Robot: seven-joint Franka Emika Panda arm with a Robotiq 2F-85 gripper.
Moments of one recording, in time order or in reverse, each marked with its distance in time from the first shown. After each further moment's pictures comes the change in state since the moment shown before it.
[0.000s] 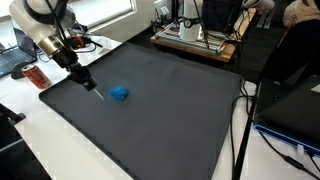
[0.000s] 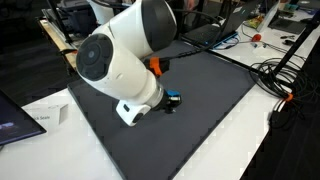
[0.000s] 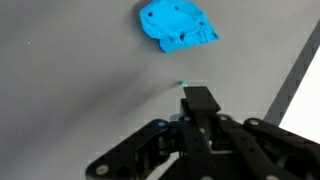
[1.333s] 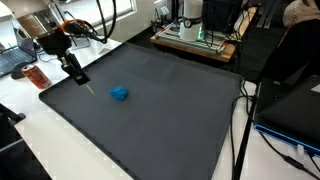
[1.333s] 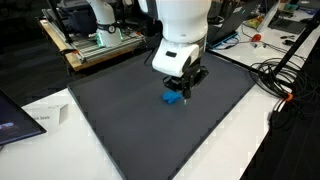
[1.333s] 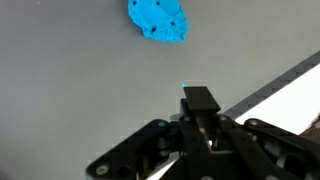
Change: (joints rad) arm 0.210 -0.223 -0.077 -0.158 -0.231 0.152 -0.022
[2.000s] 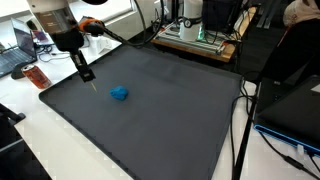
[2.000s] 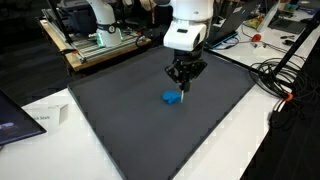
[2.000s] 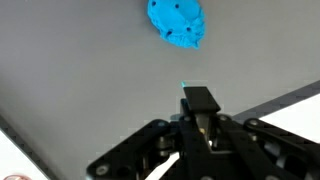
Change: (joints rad) arm 0.119 -0.164 -0.050 -0.277 -0.168 0.208 0.042
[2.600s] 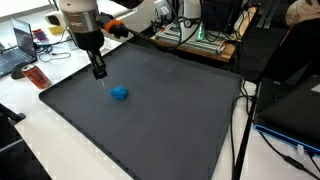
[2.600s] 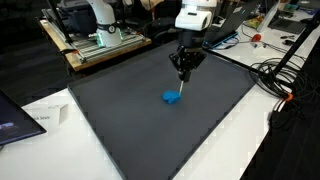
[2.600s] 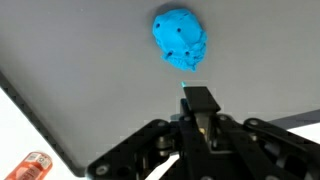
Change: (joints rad) arm 0.138 -0.134 -0.041 -0.230 -0.213 0.132 0.166
